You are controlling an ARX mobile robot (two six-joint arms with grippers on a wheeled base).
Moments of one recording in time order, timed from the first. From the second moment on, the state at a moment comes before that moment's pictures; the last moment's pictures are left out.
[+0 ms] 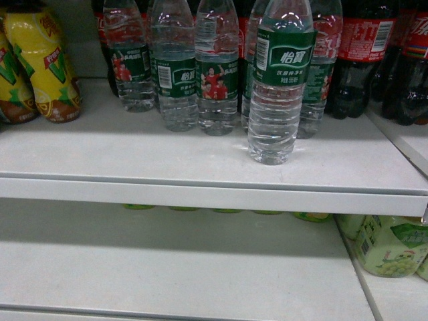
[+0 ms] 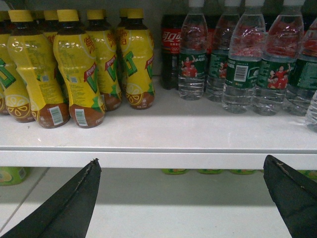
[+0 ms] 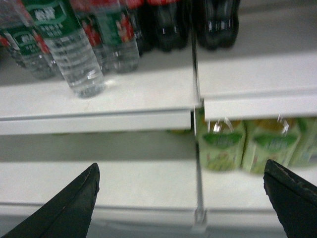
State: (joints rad) left arm 0.00 0.01 0.01 0.00 0.00 0.00; right arm -0.05 0.07 0.06 -0.15 -0.13 0.09
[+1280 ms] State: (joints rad) left arm 0.00 0.01 0.01 0.00 0.00 0.00; right arm 0.48 1.46 0.59 0.63 0.00 0.09
